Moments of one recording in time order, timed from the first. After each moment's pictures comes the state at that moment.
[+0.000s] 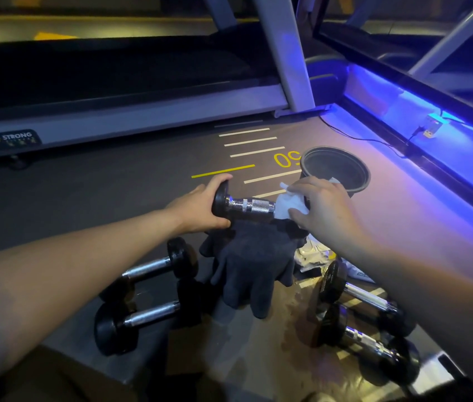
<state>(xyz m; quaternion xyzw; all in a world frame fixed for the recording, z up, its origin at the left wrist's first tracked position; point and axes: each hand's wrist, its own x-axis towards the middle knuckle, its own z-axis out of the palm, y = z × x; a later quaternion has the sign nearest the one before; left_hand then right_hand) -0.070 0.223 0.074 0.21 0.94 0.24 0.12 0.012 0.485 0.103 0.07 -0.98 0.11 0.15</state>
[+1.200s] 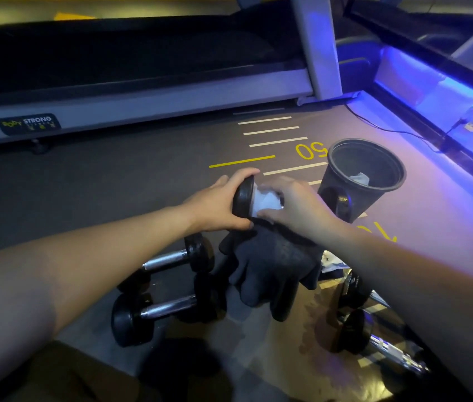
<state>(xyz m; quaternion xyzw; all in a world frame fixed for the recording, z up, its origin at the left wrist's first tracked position) -0.079 0.214 0.067 0.24 0.92 0.28 0.12 -0.044 0.415 0.078 0.11 -0.97 0.23 0.03</state>
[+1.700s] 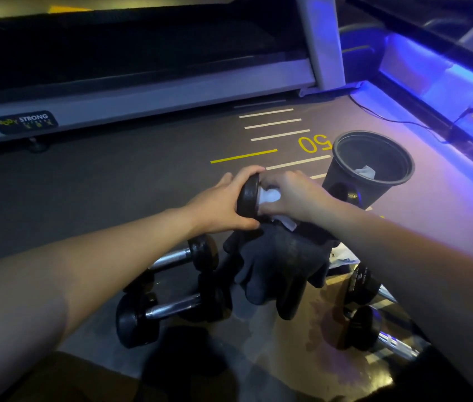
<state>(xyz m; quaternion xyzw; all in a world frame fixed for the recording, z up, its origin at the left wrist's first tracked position) -0.082 0.214 0.064 0.26 0.91 0.29 0.13 -0.074 0.407 0.079 0.09 -0.98 0.16 -0.06</state>
